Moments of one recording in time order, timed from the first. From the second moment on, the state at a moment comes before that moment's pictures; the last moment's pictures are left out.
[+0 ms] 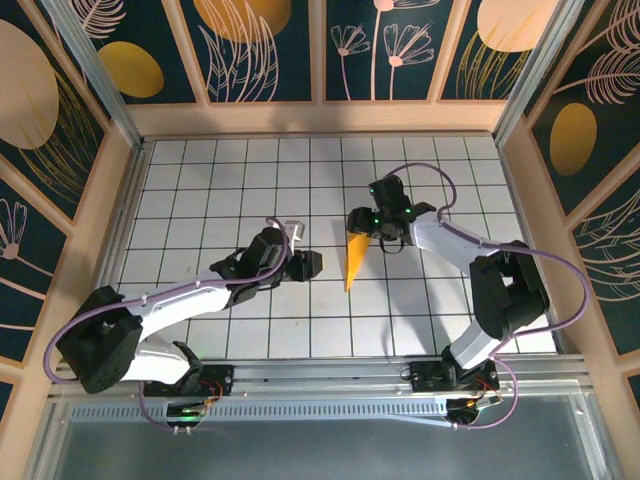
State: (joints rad) left arm -0.80 1.33 0.67 0.05 0.06 -0.70; right arm 0.52 1.61 1.06 -0.41 -0.04 0.56
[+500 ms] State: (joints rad) left arm -0.80 1.25 0.58 0.04 -0.27 -0.79; right arm 0.72 1.81 1.16 -0.62 0.18 0.65
